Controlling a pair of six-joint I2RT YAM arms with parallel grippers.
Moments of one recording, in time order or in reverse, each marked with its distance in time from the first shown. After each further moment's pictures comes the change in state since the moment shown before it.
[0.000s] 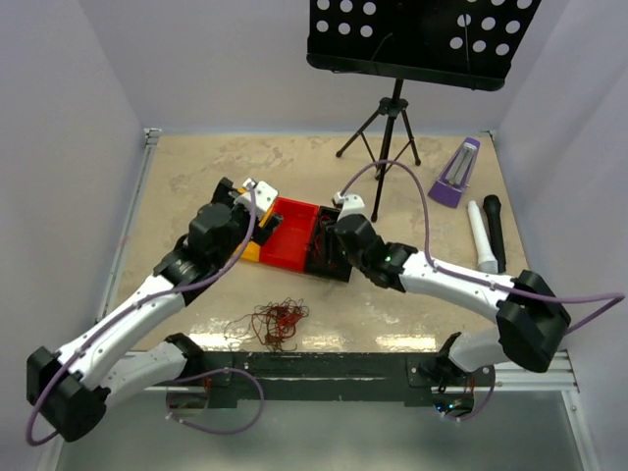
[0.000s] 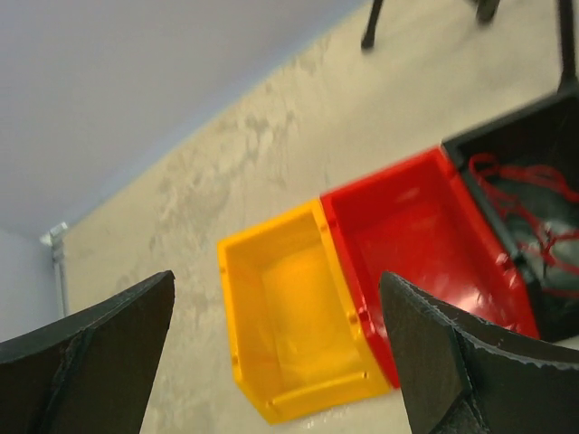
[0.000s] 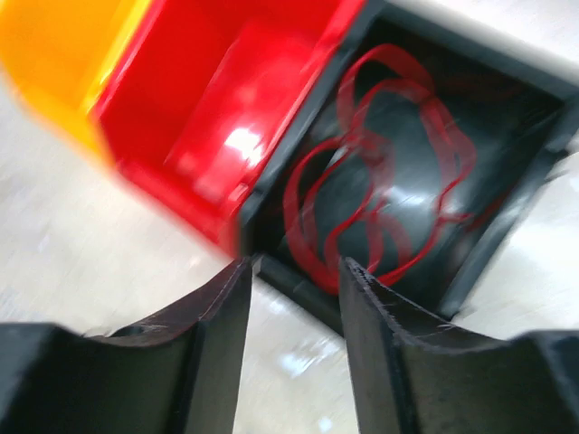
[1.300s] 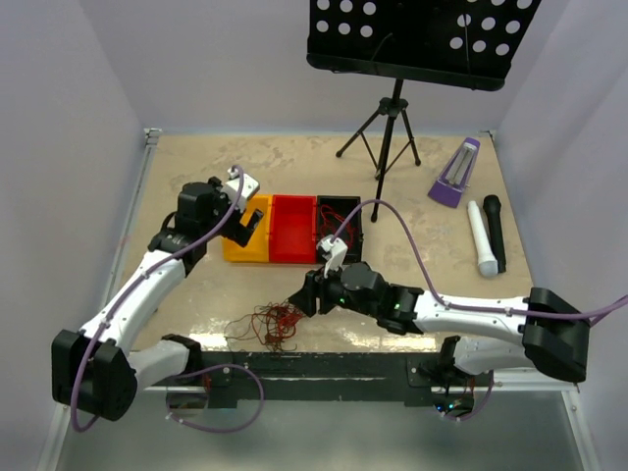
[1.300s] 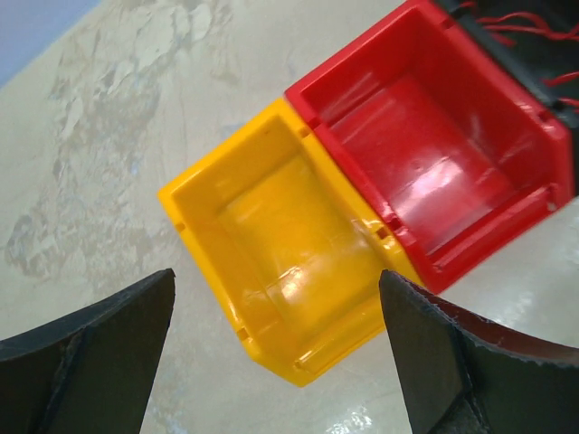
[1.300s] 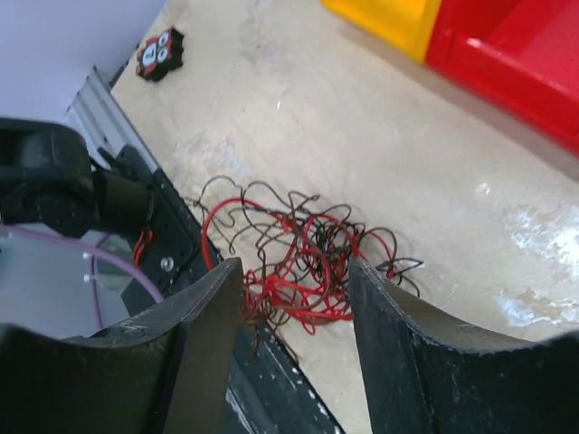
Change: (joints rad) left arm 0.359 0.224 0.029 -0.164 0.392 -0.005; right arm 0.278 -0.181 -0.288 0.362 -0.206 0.090
